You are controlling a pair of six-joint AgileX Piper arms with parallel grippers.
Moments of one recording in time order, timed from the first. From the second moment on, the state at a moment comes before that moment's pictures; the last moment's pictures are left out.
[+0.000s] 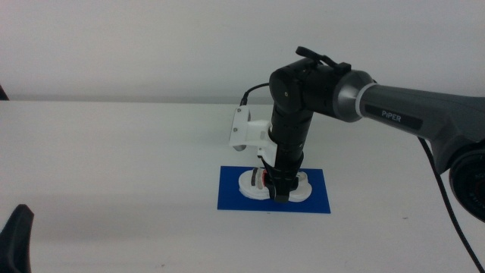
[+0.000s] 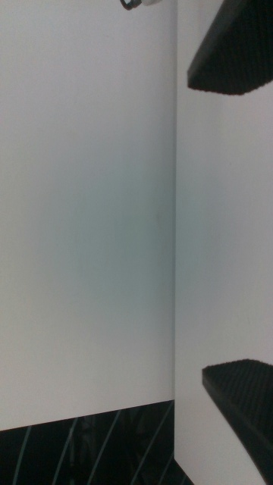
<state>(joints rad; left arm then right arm) 0.01 0.00 0.00 0.10 0.09 -0.17 0.59 2.27 -1.80 0.00 1.14 -0.87</state>
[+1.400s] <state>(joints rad) 0.01 0.00 0.00 0.10 0.09 -0.17 0.19 0.41 -0.39 -0.09 0.38 0.00</state>
